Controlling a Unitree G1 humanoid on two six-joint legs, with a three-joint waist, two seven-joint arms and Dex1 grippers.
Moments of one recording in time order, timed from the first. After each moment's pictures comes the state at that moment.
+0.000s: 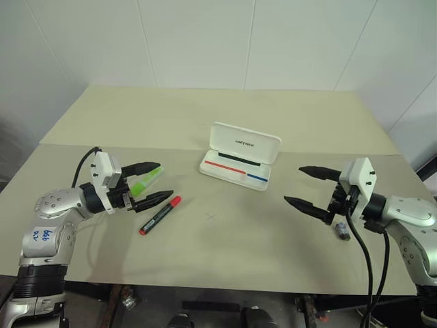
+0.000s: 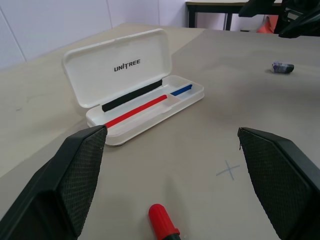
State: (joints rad) left arm -0.40 0.70 0.23 0.02 -0.50 0.24 -1.06; right arm -0.26 -0.77 -0.20 -0.26 0.49 0.31 0.94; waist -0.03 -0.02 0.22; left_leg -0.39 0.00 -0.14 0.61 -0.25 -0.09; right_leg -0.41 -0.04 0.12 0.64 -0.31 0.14
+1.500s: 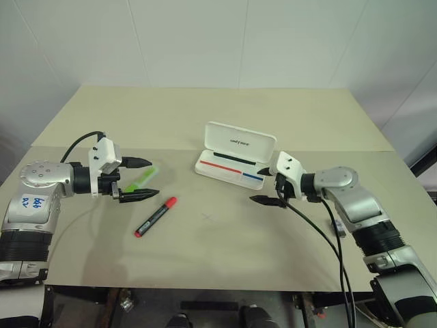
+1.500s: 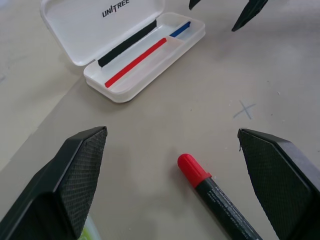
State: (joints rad) left arm -0.62 0.87 0.10 0.28 -0.33 0.20 -1.24; right arm -0.79 -0.62 0.25 0.29 0.10 0.31 1.04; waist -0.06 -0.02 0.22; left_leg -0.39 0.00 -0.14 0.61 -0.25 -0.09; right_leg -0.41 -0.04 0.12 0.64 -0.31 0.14
